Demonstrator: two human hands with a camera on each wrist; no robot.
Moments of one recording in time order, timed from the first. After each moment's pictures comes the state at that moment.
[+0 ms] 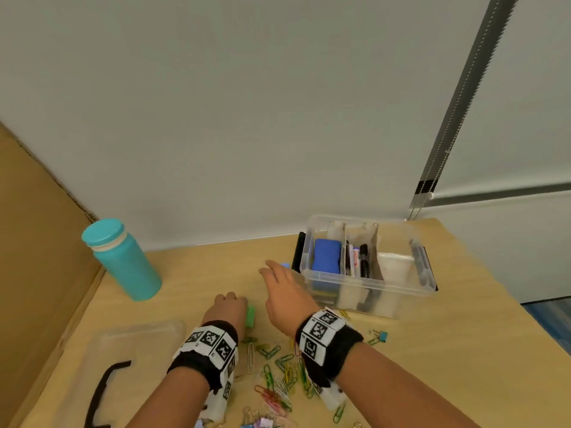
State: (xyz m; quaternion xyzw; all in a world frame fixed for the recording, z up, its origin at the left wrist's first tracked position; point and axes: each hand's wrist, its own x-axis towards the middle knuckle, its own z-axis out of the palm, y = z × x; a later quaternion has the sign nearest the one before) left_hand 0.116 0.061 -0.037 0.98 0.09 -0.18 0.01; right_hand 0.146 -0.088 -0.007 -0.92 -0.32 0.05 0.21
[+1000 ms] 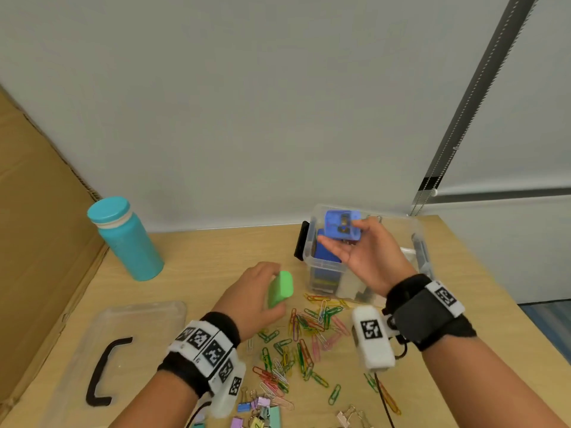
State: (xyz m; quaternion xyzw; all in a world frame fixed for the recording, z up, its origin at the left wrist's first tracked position) left_hand 0.076 0.024 0.023 0.96 -0.08 0.01 0.26; right_hand 0.169 -0.193 0.071 -0.41 -0.03 0.24 0.88
